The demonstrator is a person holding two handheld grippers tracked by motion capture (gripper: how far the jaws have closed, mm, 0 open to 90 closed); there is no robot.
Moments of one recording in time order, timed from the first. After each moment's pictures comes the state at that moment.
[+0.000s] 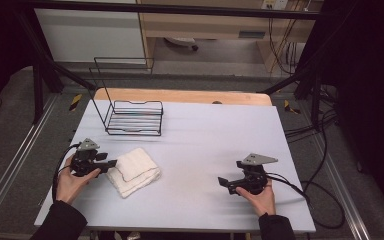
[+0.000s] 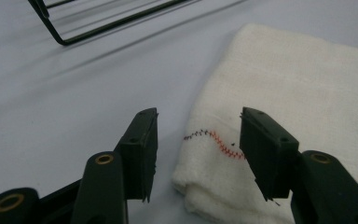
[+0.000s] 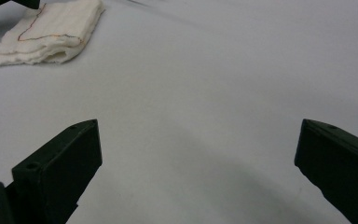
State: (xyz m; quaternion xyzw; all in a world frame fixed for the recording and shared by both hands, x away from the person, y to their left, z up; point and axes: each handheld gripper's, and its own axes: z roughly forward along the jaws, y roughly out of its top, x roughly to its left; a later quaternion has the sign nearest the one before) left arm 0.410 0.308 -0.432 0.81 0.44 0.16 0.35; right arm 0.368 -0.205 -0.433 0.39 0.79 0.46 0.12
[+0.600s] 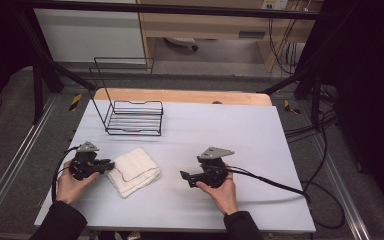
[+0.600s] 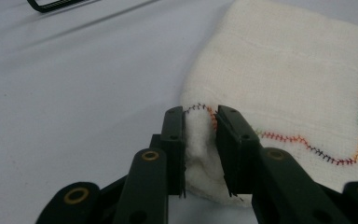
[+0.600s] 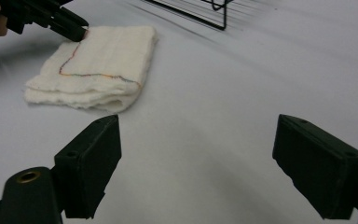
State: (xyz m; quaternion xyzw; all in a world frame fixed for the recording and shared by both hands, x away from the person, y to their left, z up) left arm 0.408 0.313 -0.440 0.82 0.44 0.12 0.34; right arm 0.381 -0.092 -0.419 0.35 0.80 0.47 0.11
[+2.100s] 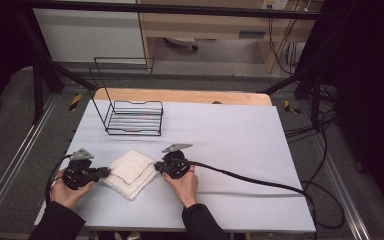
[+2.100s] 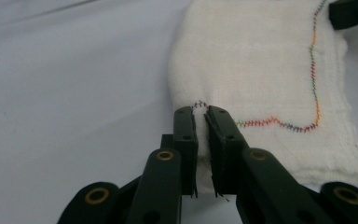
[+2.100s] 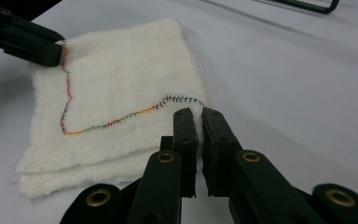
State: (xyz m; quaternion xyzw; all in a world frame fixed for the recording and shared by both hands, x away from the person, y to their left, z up) left arm 0.370 0.315 -0.429 0.81 0.45 0.11 0.35; right arm 0.414 0.006 -0.448 0.38 0.81 0.44 0.05
